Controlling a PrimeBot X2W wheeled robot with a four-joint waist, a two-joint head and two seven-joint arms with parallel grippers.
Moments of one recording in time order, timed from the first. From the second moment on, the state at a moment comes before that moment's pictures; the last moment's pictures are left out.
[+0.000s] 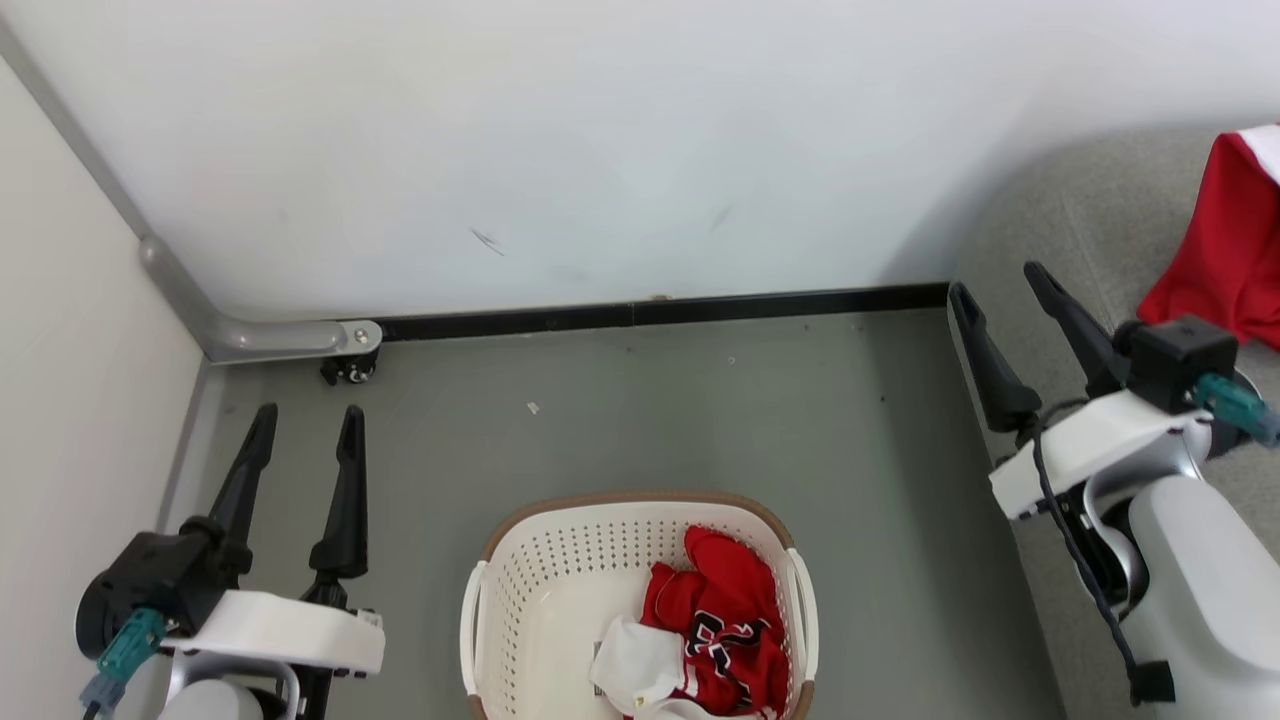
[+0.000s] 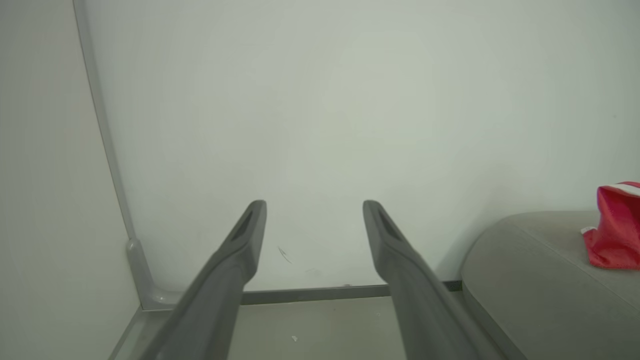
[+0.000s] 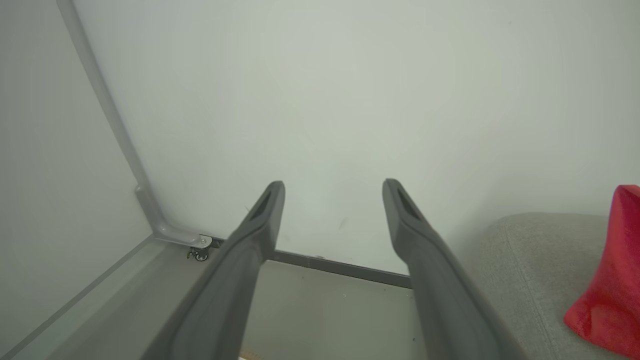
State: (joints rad) left arm -0.15 0.21 -0.22 0.00 -0.49 0.12 -0.25; right arm -0.47 -0.19 0.19 0.36 0.24 0.12 -0.25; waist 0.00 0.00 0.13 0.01
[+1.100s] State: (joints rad) left arm 0.07 0.18 -0.13 0.03 -0.42 0.03 -0.25; right arm -0.08 -0.11 0.09 0.13 0.15 0.12 -0.25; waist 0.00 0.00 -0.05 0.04
